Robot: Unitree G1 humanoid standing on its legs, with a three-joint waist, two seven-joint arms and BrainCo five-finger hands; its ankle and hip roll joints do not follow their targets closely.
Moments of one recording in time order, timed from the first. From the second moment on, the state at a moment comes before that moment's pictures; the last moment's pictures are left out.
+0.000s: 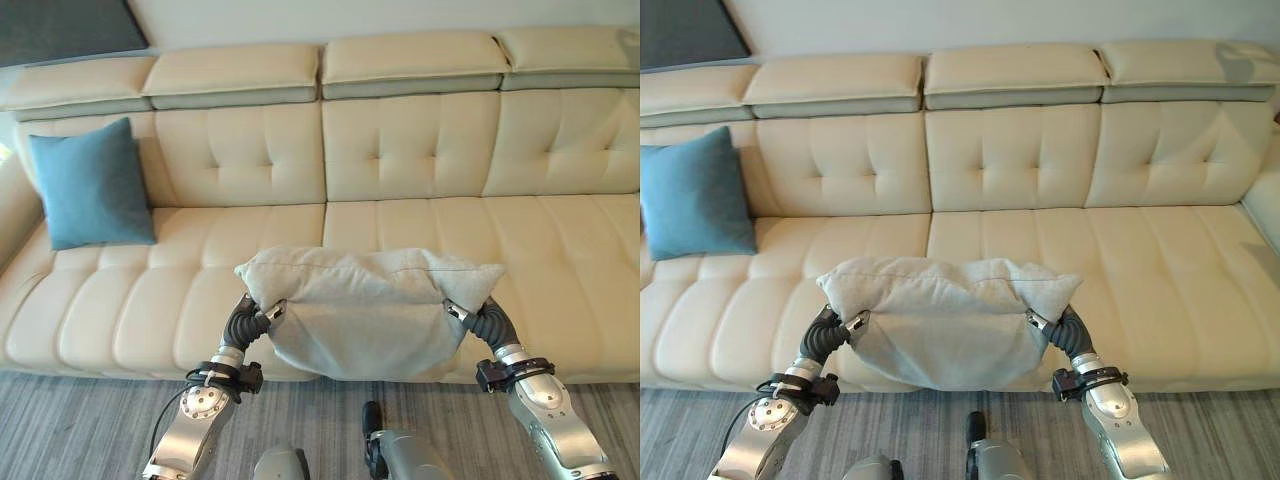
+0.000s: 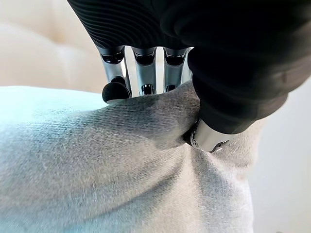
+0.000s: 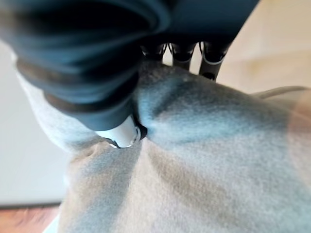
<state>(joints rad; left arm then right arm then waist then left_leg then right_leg) 0.10 0.38 -0.20 -0.01 -0.29 -0.12 0.03 0.12 -0.49 0.09 -0.05 0.30 -0.09 0.00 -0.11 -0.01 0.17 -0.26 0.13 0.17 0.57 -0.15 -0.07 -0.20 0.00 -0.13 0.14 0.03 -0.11</state>
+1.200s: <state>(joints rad) -0.98 0.54 -0.45 0.75 -0.26 -0.20 0.48 -1.10 -0.47 0.43 0.74 0.30 -0.13 -0.39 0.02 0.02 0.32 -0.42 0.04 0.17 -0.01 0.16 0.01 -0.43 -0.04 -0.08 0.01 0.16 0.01</state>
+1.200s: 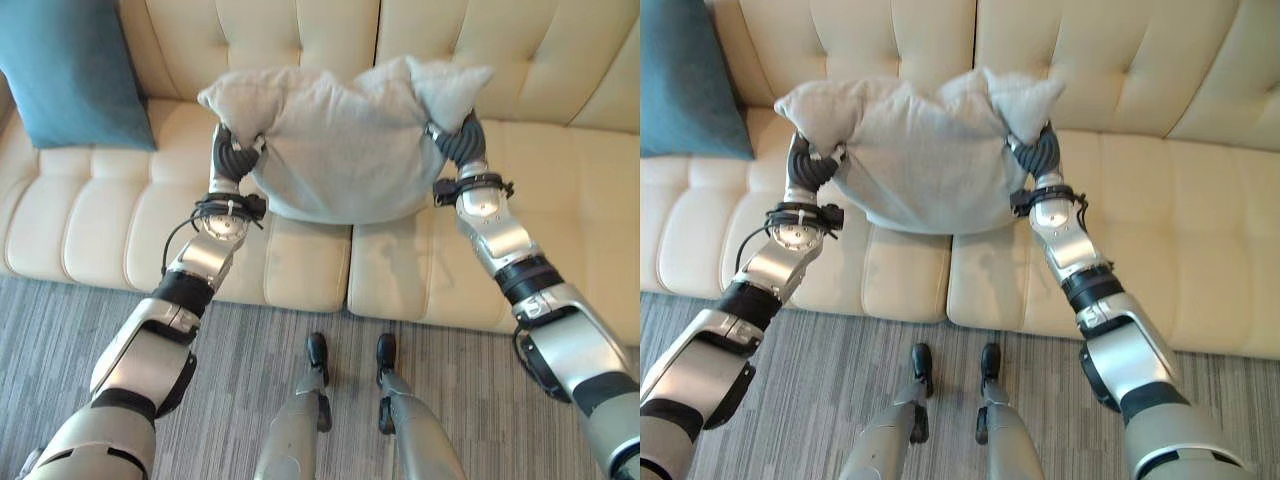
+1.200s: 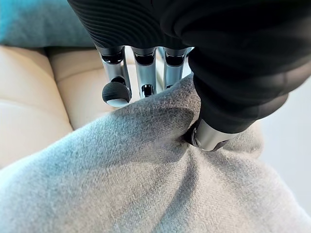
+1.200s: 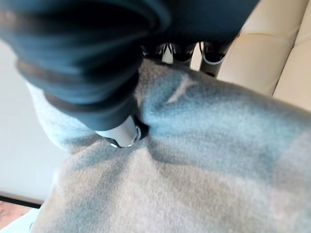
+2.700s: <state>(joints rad) 0.30 0.36 0.00 0.54 -0.25 -0.12 0.02 0.22 -0.37 -0.01 0.44 0.11 -0.12 0.01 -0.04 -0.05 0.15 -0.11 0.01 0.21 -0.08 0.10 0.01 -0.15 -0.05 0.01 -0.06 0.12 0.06</state>
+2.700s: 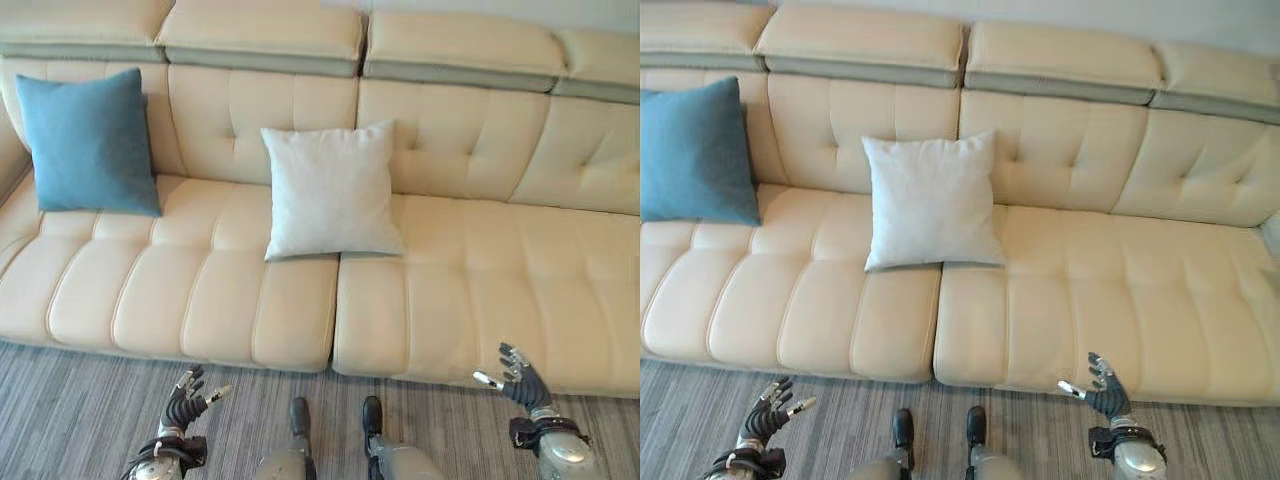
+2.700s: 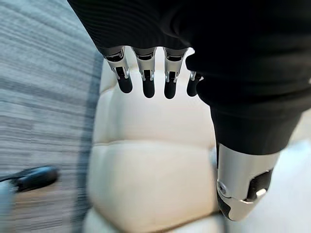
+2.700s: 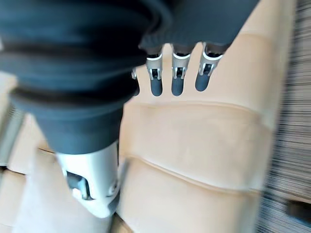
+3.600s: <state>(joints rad) 0.20 0.32 -0.05 0.56 -0.18 -0.10 0.08 0.11 -0.39 0.07 0.55 0.08 -0.08 -0.08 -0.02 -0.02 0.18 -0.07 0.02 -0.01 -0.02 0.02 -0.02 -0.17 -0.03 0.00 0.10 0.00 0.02</state>
